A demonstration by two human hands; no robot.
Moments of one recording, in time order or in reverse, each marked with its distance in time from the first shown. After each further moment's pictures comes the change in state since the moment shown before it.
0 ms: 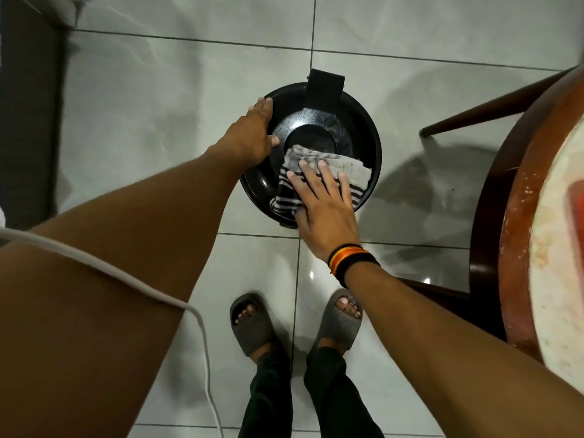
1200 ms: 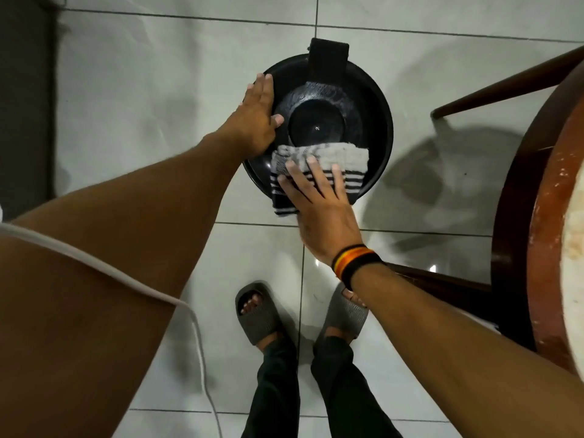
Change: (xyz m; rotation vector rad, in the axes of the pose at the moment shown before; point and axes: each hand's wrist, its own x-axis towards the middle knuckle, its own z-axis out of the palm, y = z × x) left_hand -0.004 -0.006 0.005 -0.049 -0.039 0.034; right_hand -0.010 -0.007 0.017 -0.139 0.019 -0.172
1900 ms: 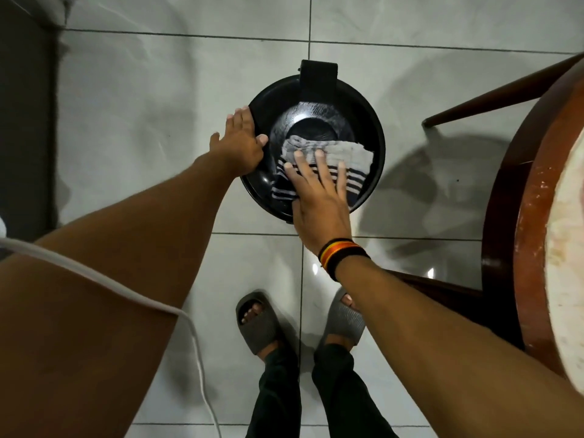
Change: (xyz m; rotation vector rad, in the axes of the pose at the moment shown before) left_hand -0.003 -0.013 0.003 0.093 -0.038 -0.211; right_hand 0.030 -0.008 -0.017 0.210 0.027 0.248
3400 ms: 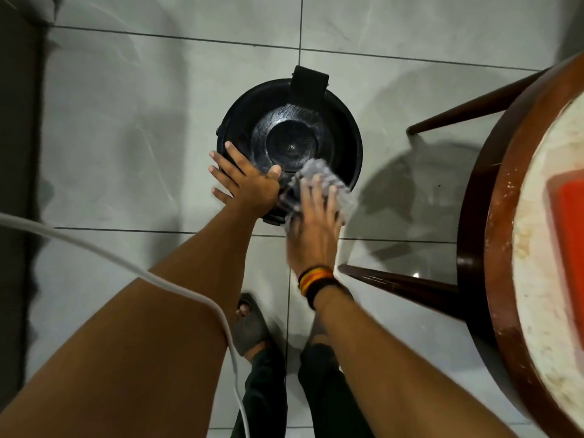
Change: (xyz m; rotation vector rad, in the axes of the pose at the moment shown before) left_hand -0.023 0.039 0.108 -0.346 0.518 -0.436; right_hand -0.045 -0.012 0.011 0.214 0.069 0.390
